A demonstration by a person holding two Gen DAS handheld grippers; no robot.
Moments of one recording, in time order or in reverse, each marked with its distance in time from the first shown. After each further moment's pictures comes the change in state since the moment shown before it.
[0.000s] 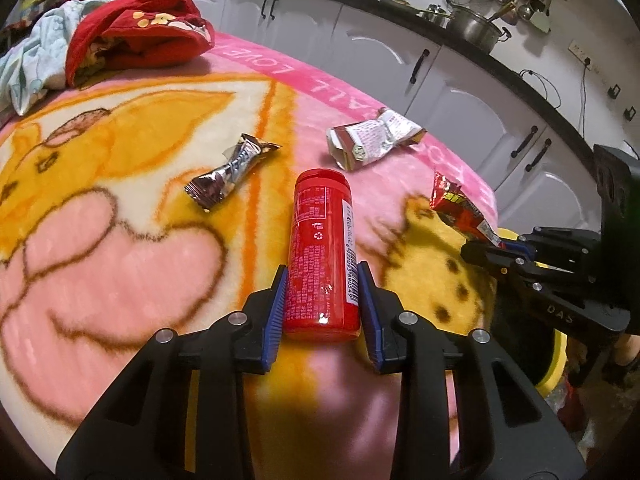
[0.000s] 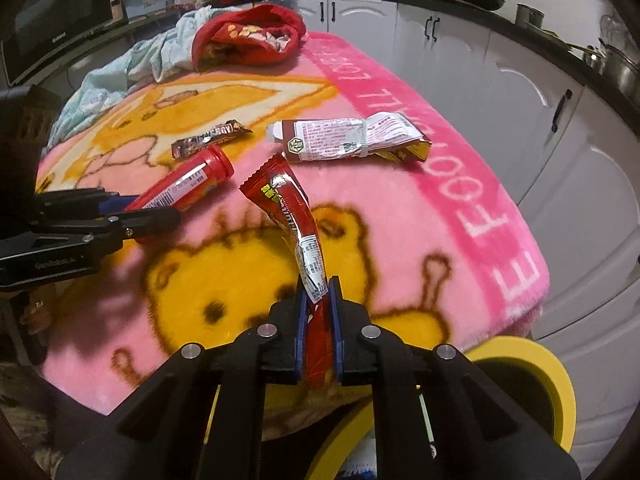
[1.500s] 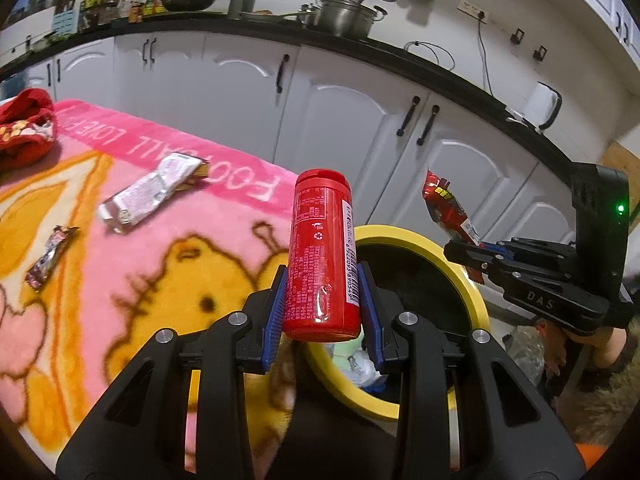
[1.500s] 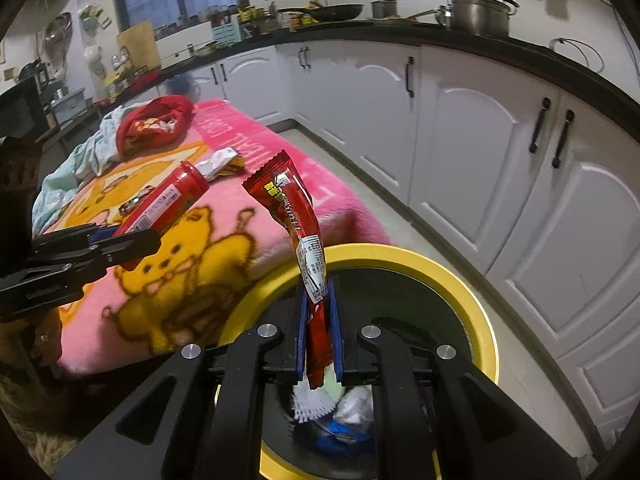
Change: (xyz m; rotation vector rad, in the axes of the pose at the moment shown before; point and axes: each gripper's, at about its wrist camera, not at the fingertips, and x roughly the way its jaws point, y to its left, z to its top) left arm -0.008 -0.162 -0.001 0.266 -0.044 -0.223; right arm -0.128 -0.097 -0.110 0.348 -0.174 -0.167
